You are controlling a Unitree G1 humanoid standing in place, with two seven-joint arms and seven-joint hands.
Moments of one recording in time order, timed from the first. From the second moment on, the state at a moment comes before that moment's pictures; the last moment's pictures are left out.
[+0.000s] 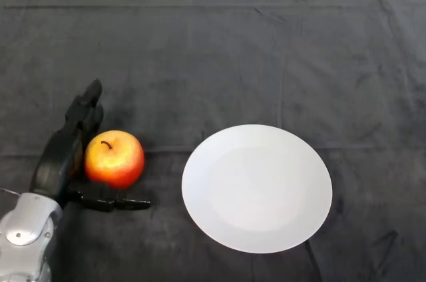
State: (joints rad) left arm -0.41 0.33 -0.01 0.95 -0.13 -0.59 -0.25; right arm -0.72 -0.65 -0.77 1.22 0.73 0.72 0.66
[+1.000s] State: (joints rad) left arm -0.40 0.34 -0.03 0.77 -0.08 -0.55 -0.13; right arm -0.72 -0.65 -0.77 1.22 0.73 0.72 0.66
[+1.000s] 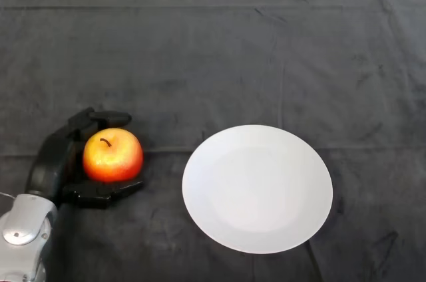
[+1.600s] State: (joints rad) left arm -0.32 0.29 -0.19 0.63 -0.03 -0.59 0.02; right arm -0.72 -0.65 -0.77 1.22 0.73 0.72 0.66
